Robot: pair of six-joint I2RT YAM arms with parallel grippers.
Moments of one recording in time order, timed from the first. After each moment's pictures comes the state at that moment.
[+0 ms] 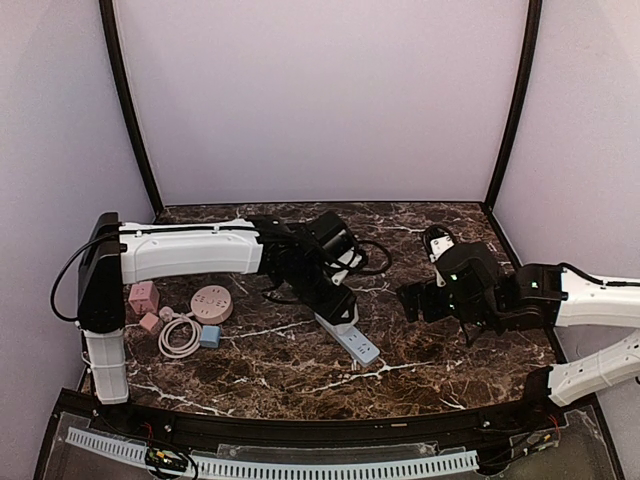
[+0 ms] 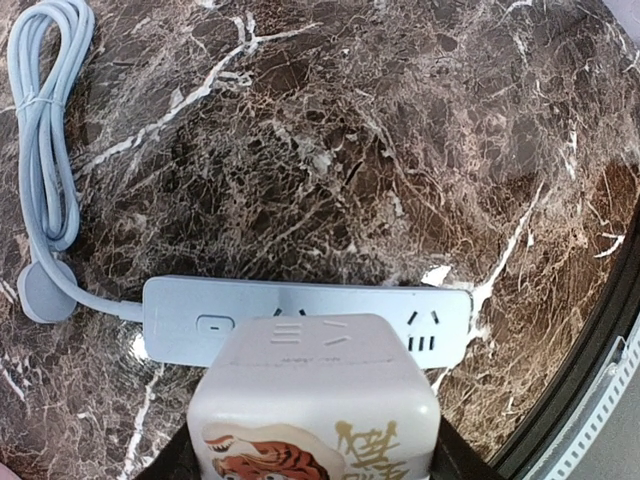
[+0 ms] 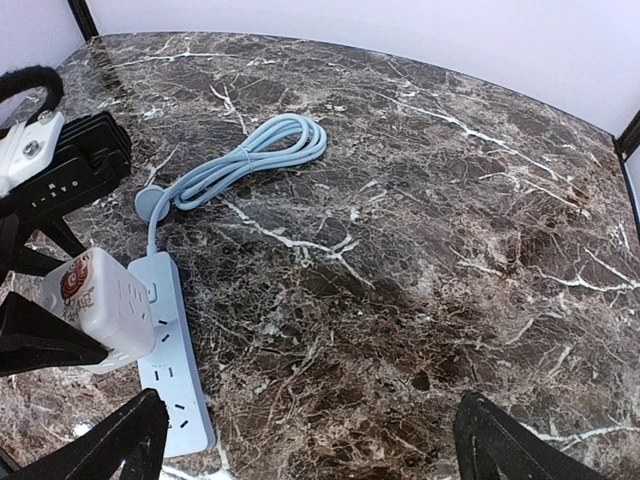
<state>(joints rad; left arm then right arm) -1.05 1.97 1.65 -0.78 0.02 -0.27 1.09 1.06 0.79 -0.47 0.58 0.49</state>
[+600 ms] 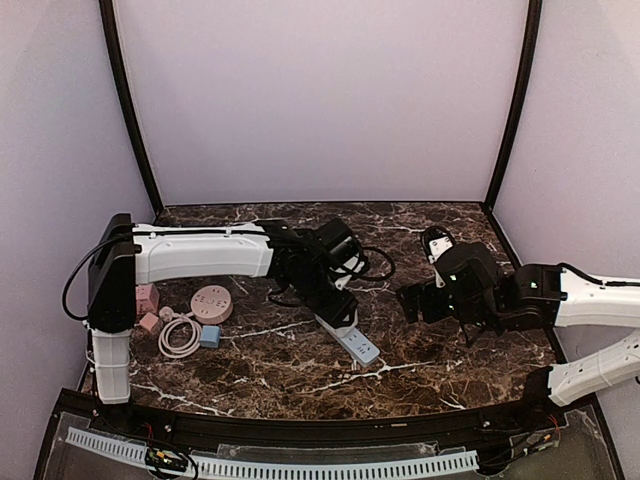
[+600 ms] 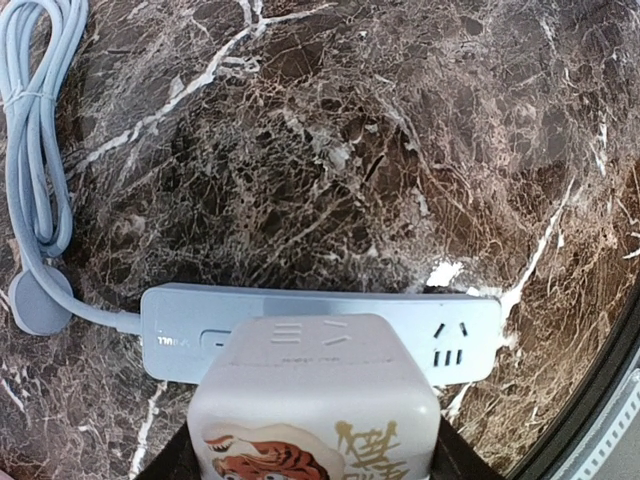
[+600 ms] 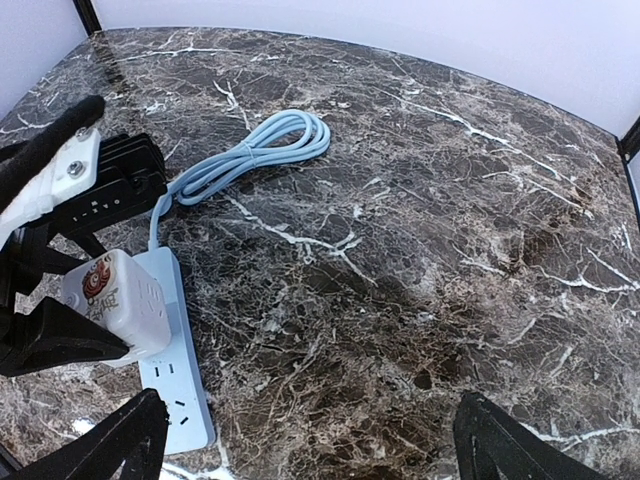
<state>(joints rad) -1.05 2.02 1.67 -0.78 0.00 -0.25 1.09 1.06 0.79 -0.47 0.57 0.48</state>
